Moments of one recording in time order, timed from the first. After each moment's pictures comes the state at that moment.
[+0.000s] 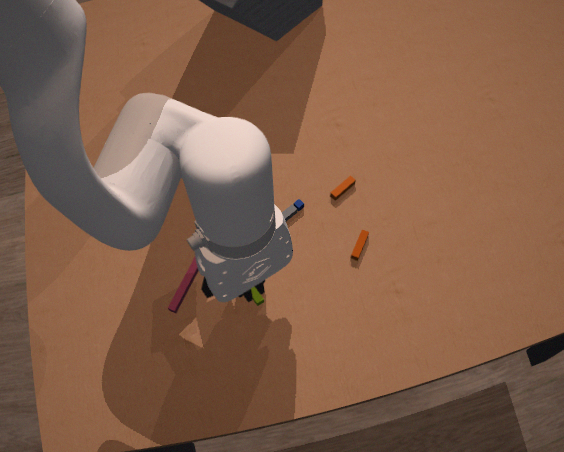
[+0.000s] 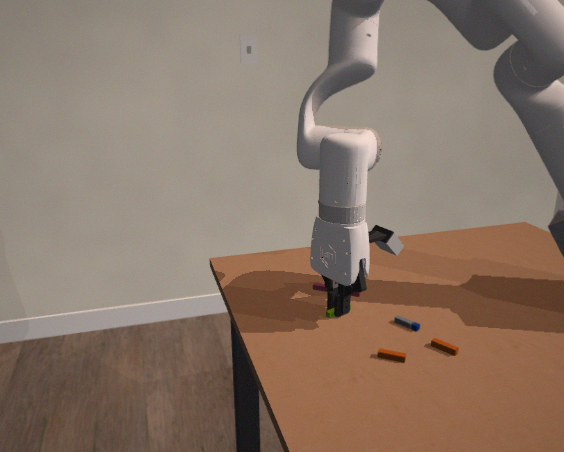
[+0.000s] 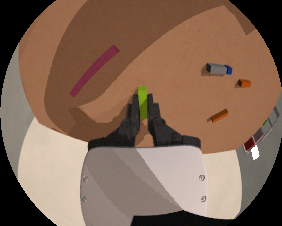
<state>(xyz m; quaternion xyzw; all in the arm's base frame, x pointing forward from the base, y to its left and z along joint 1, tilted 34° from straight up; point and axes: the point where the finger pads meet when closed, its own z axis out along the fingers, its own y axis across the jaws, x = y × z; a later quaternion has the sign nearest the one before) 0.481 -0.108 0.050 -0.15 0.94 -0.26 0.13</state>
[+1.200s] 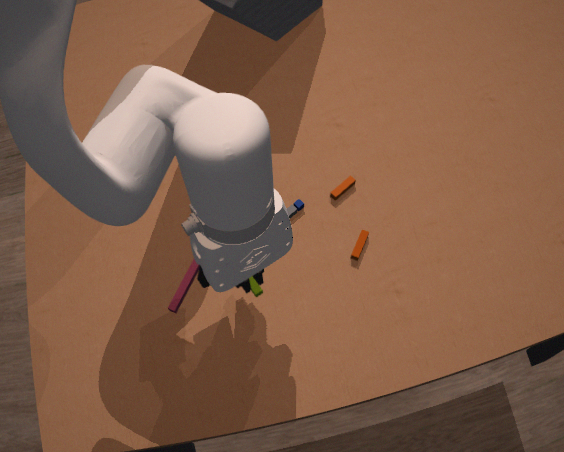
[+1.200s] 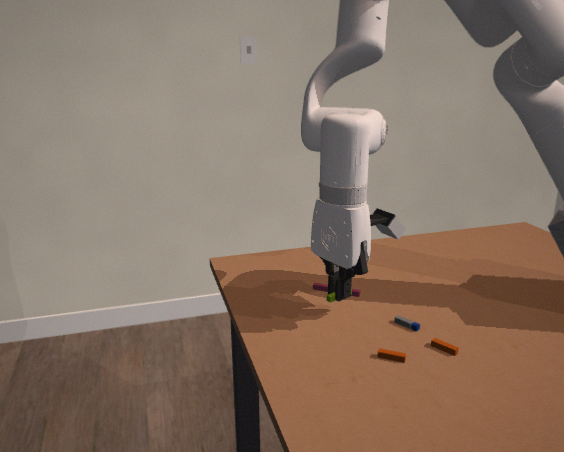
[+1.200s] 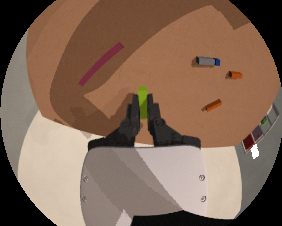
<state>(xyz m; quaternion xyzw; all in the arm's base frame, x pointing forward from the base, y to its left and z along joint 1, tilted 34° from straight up) 0.471 -0.094 0.075 -0.15 0.94 -0.26 0.13</state>
